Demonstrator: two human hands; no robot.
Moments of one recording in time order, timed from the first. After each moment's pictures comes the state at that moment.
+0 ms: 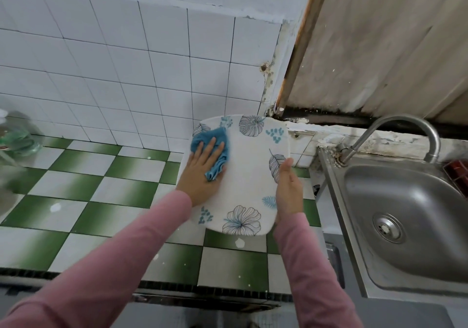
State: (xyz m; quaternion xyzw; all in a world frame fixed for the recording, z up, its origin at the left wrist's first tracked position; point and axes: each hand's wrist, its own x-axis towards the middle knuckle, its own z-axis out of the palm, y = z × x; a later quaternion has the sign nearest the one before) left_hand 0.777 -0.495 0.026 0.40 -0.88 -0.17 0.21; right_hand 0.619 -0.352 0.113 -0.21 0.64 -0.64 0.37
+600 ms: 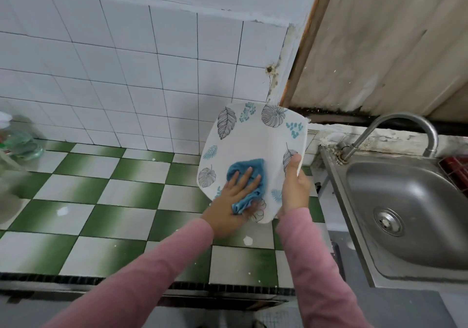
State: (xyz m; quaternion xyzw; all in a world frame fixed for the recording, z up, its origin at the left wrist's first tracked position) left_hand 0.778 -0.421 0.026 0.24 -0.89 -0.33 0.19; right_hand 0.646 -0.360 0.115 -0.14 0.66 -0.67 0.32
